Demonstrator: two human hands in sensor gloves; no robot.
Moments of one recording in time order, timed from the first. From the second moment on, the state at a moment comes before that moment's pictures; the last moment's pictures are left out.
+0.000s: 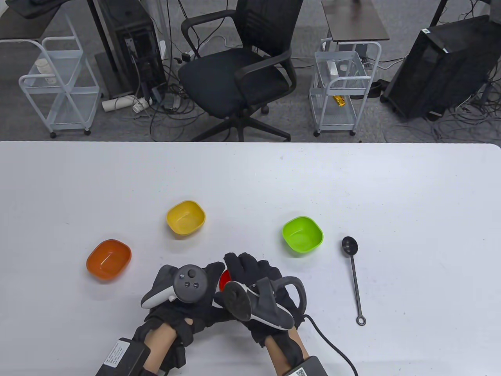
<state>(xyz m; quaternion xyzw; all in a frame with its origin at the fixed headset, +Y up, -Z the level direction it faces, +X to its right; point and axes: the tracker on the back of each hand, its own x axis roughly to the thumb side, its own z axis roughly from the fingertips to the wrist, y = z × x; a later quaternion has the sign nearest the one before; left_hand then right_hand) -0.166 -0.709 -0.274 -0.27 -0.25 0.23 0.90 -0.008 -0.641 -0.243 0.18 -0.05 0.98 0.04</state>
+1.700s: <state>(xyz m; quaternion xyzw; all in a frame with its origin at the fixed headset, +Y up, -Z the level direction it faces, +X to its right) -0.163 -0.733 -0.282 -0.26 -0.24 0.35 0.87 -0.016 -0.645 -0.240 0.19 -0.04 0.98 0.00</state>
